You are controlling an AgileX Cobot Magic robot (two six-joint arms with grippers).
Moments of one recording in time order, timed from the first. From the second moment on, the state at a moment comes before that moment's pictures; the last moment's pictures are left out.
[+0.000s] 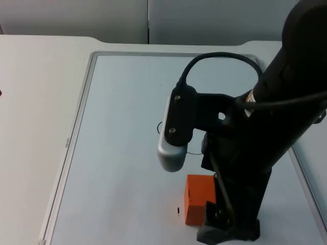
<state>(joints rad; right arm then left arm) 0.79 1.76 -0.95 0.21 0.64 -0.81 -0.56 0.74 -0.65 0.07 0.75 -0.08</state>
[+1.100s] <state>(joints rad) 0.79 1.90 -0.95 0.16 0.50 -0.81 -0.56 0.74 -0.65 0.08 0.75 -0.08</state>
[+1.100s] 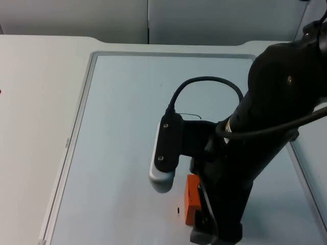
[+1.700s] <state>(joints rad) 0.79 1.75 -0.95 0.13 0.52 -0.77 -0.56 0.74 -0.65 0.08 0.75 -0.08</state>
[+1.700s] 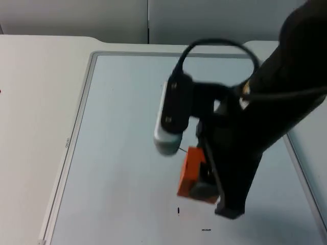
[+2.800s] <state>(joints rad) 0.79 0.58 -0.68 -0.30 0.76 0.22 -0.56 0.74 -0.65 0.09 0.74 -0.08</state>
